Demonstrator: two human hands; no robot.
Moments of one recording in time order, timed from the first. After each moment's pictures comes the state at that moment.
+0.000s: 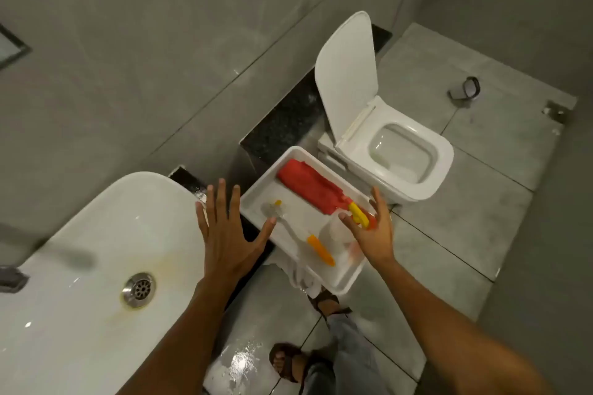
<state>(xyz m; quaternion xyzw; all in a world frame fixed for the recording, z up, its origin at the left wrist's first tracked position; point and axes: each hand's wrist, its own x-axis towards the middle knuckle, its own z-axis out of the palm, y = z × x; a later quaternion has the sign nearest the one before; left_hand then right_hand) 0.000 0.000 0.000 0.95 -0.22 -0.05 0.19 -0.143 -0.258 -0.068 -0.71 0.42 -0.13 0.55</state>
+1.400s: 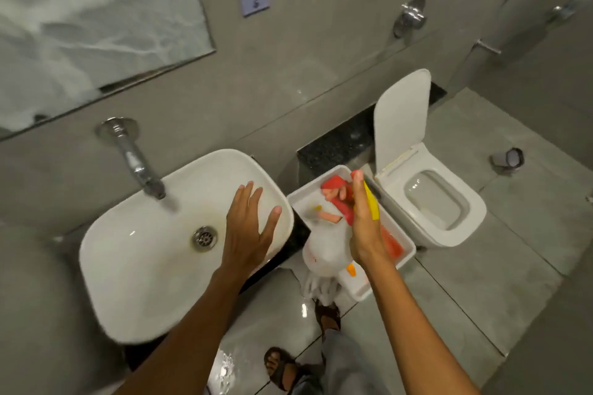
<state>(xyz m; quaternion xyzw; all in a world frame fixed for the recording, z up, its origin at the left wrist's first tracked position) -0.042 0.092 0.059 0.94 -0.13 0.04 0.30 -0.096 -0.123 0.126 -0.56 0.25 -0.08 0.79</state>
